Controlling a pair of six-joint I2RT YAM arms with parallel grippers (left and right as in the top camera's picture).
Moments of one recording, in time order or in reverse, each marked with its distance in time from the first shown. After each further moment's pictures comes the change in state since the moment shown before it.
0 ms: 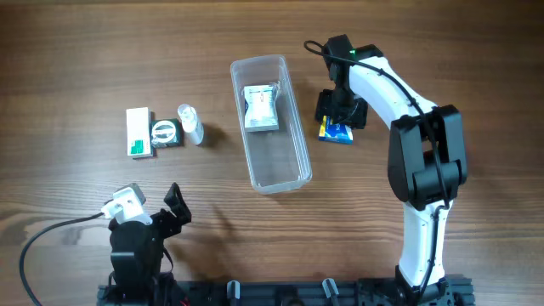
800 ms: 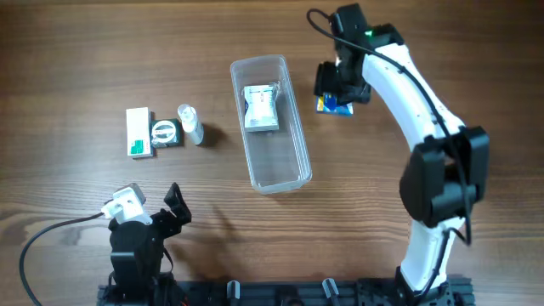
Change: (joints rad) left arm 0.000 0.000 0.000 0.000 0.000 0.000; right arm 0.017 -0.168 0.127 -0.012 -0.057 -0.103
